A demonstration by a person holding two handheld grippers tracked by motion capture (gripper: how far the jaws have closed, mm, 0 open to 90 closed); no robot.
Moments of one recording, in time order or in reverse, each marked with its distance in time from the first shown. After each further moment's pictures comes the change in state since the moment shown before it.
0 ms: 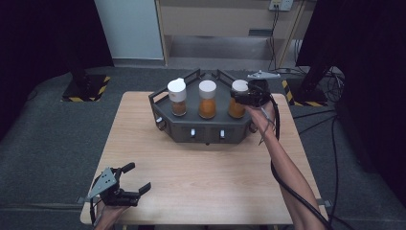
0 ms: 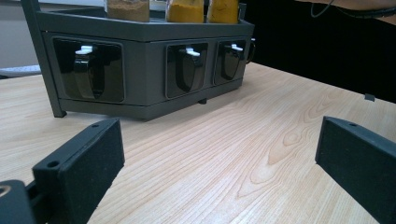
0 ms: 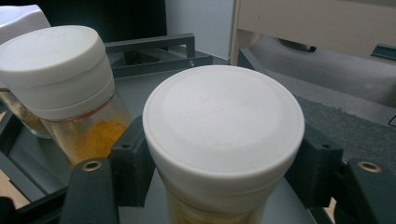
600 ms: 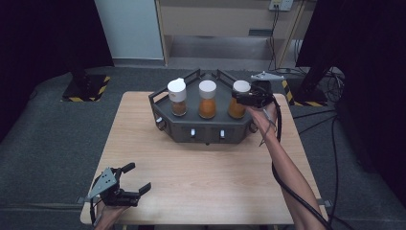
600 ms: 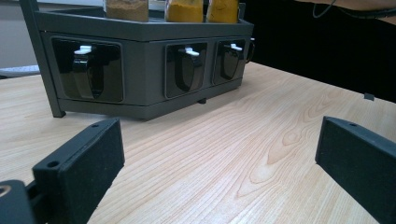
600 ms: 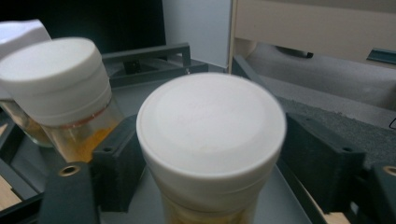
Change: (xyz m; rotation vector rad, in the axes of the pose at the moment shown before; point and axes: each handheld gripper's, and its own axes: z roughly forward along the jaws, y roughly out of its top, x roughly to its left) left arm 0.000 0.001 0.001 0.004 -0.004 0.003; right arm -0.005 -0.009 -0.007 -0.047 -0.005 0.025
